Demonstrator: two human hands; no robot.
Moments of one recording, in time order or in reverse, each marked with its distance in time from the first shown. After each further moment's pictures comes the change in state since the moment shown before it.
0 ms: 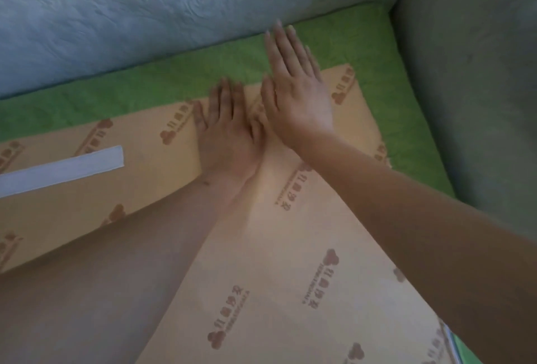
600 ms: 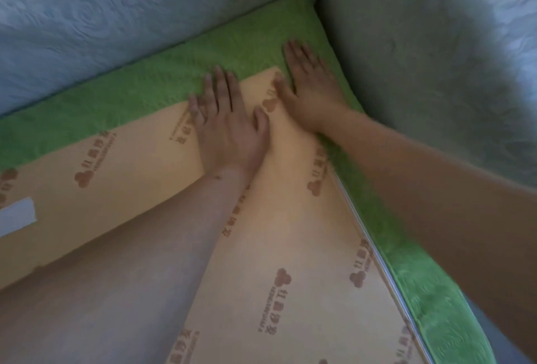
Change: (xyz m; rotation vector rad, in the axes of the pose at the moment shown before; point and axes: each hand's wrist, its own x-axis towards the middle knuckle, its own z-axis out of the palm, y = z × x) left_hand 0.029 0.113 0.023 0.044 -0.024 0.087; right_hand 0.005 0.145 -0.032 0.017 -0.191 0.218
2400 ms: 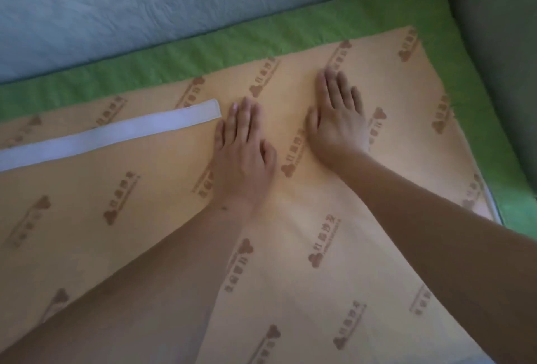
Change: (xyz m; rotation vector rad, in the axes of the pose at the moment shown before) left_hand -0.173 -0.237 -0.042 -0.078 0.026 0.017; right_hand -0.135 -0.237 0.078 -0.073 0.133 0.017
